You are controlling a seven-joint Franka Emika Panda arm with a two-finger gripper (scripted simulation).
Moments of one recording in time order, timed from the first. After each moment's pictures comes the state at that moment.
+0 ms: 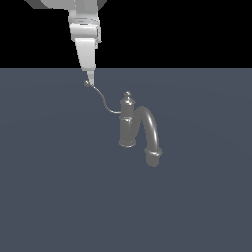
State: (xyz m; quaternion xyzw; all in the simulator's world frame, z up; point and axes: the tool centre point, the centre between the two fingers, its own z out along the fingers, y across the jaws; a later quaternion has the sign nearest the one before) arm 0.053 0.117 0.244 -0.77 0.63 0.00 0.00
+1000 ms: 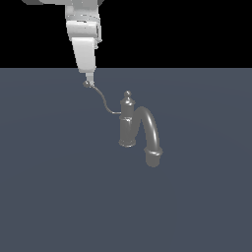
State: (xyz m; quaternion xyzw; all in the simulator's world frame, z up) arm 0.021 0.112 0.241 -0.77 0.64 0.00 0.00
